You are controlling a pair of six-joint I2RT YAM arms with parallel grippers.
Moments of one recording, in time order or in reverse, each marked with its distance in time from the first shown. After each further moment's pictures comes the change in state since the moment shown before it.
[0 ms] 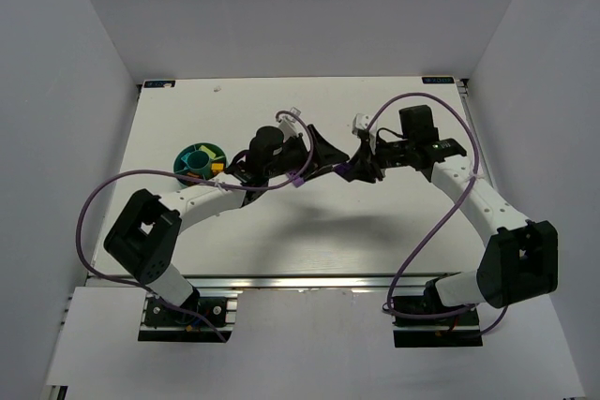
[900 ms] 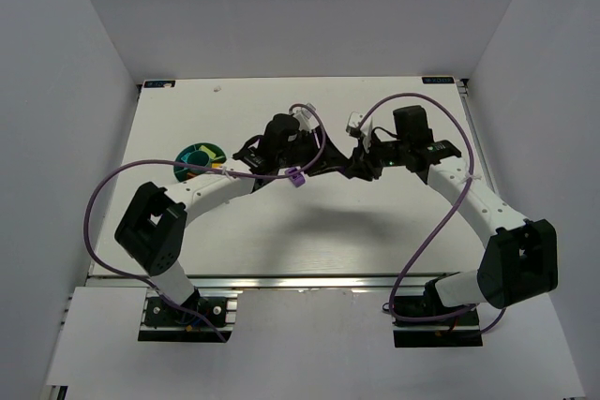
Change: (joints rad) left arm -0.023 0.077 0.201 -0.314 -0.005 0.151; right arm 0.042 0.001 -0.008 0.064 0.177 0.082
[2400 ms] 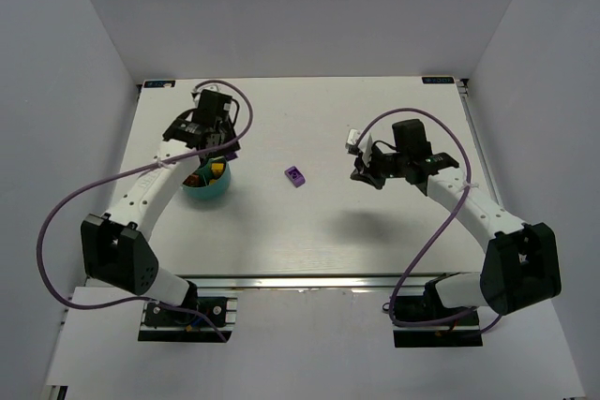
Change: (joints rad) left arm 0.332 -0.192 0.170 -0.808 -0.648 0.406; right arm 0.007 -0.035 -0.130 0.053 0.117 -0.126
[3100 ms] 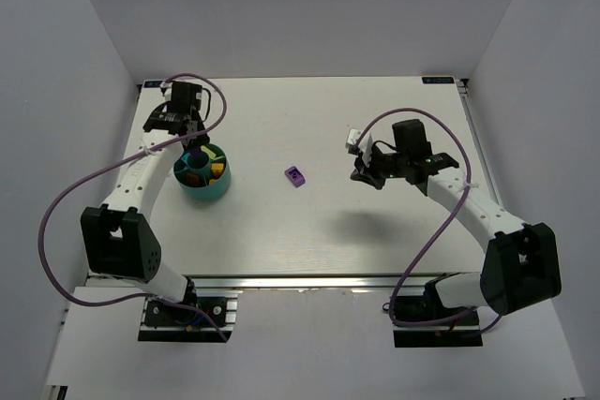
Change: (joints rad) left arm 0.231 0.058 0.046 -0.023 -0.126 0.139; right arm 0.000 0.000 -0.001 0.001 -0.006 0.010
